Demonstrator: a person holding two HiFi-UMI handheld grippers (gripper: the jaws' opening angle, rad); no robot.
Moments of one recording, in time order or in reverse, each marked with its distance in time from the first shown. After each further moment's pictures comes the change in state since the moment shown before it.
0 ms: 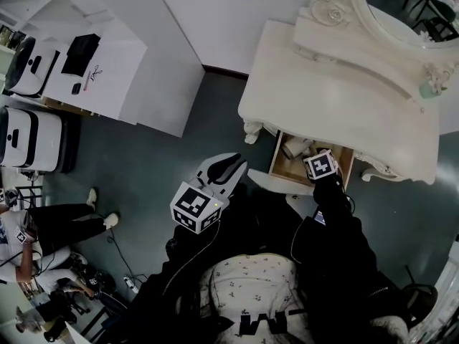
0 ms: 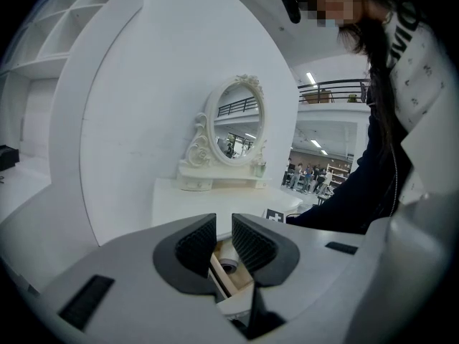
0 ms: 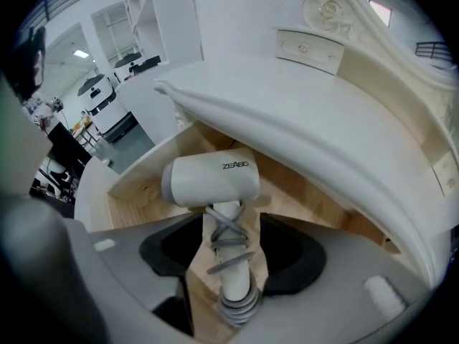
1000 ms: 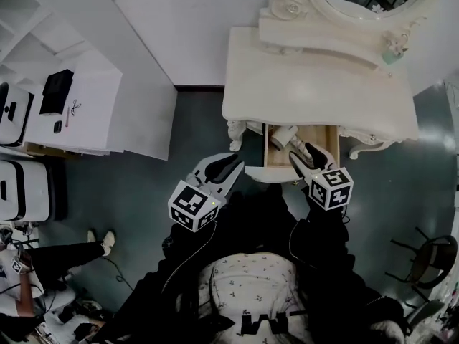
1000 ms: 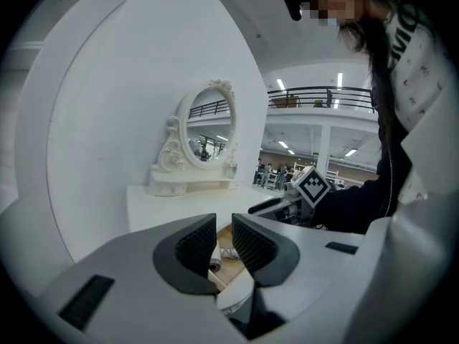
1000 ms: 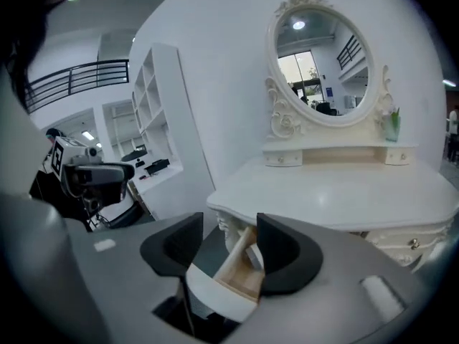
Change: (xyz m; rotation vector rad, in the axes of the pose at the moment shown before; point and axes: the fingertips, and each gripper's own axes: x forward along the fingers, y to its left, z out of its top) left arm -0.020 -0.010 0.002 0.104 -0.013 -0.246; right arm -0.209 0.094 0.066 0.299 -0.698 0.054
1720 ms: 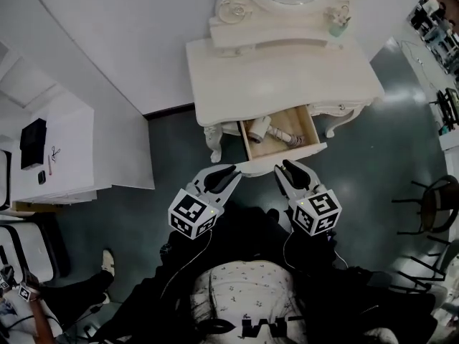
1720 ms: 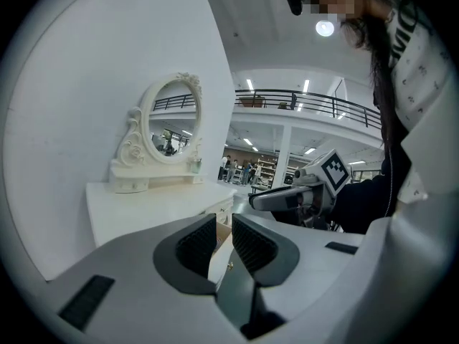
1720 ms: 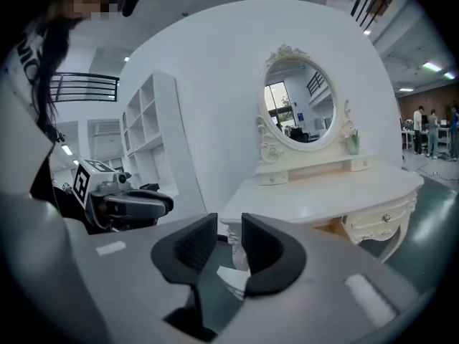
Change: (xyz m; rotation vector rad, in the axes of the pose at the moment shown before) left arm -0.014 -0.047 -0.023 0.089 0.036 -0.295; right arm -0.082 0.095 -0.004 0.073 -0.236 -0.171
